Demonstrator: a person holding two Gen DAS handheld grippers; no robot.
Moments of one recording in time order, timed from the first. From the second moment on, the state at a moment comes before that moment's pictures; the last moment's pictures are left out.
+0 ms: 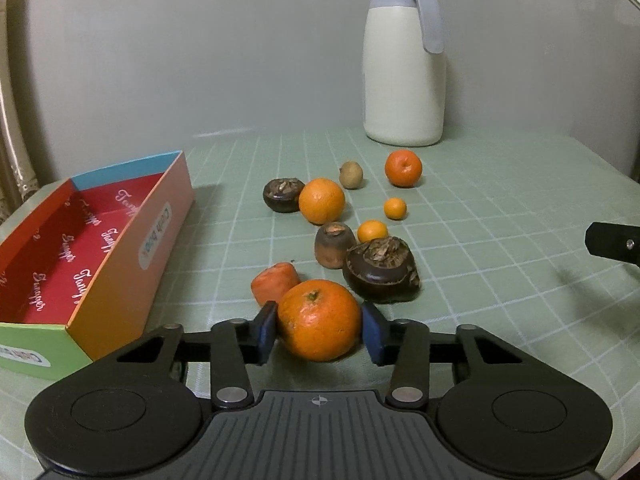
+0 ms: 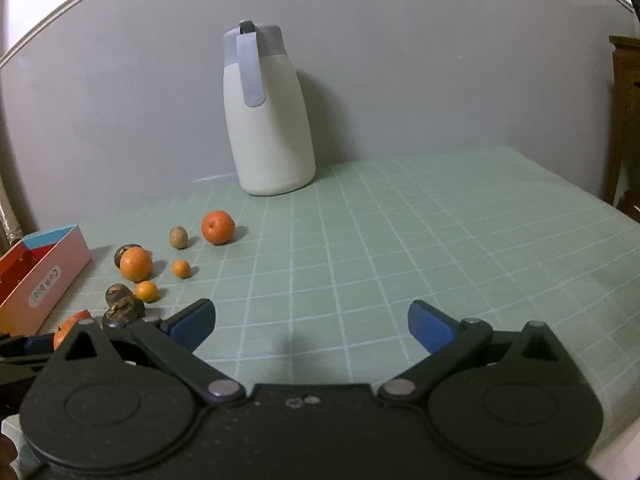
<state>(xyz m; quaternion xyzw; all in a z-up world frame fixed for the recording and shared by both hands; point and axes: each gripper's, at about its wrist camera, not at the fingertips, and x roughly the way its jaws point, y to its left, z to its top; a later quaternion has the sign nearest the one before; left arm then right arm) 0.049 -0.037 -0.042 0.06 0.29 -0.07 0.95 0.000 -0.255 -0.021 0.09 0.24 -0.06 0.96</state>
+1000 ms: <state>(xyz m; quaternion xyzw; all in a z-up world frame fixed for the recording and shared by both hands) 0.034 0.055 0.012 0.04 0.19 0.03 0.98 0.013 -0.226 -0.028 0.07 0.25 -0.03 0.96</state>
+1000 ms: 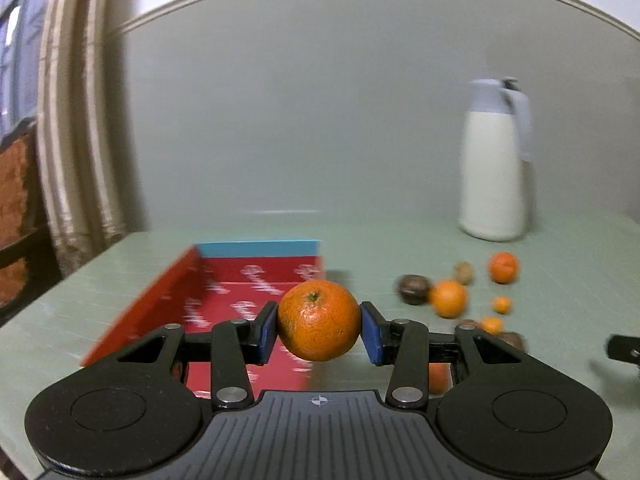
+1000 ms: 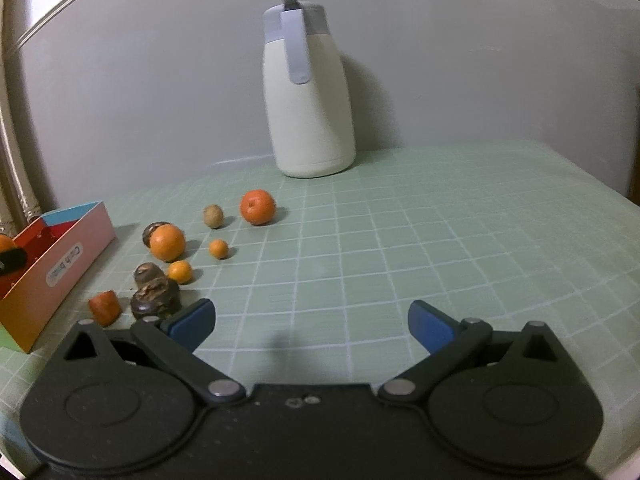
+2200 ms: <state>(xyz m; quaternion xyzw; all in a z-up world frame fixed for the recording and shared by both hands) 0.095 0.140 -0.021 0.02 0.28 0.20 0.94 0.035 -0.168 -0.034 0.04 0.27 0.03 0.96</state>
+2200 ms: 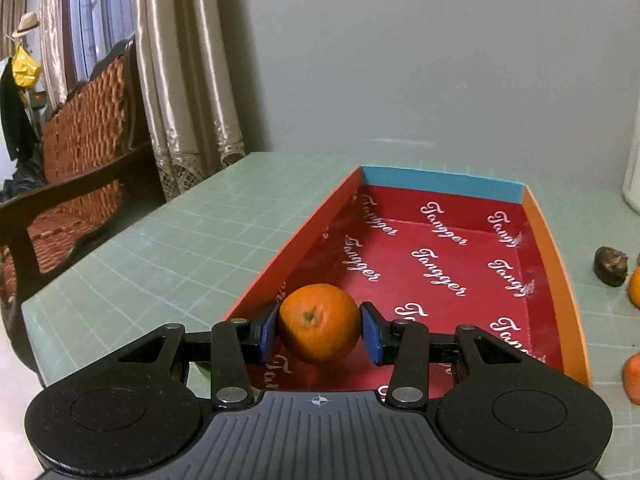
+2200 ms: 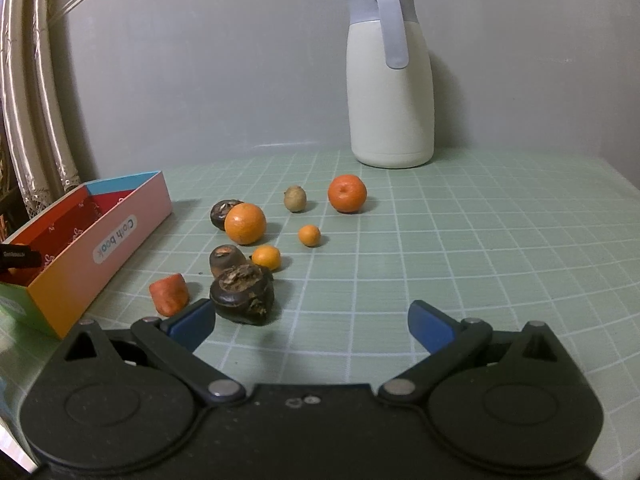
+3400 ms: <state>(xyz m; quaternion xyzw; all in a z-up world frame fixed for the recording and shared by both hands) 0.053 0.099 0.015 -0.01 0.24 0.14 0.96 0.025 -0.189 -0.030 0.05 0.26 0.01 0.96</state>
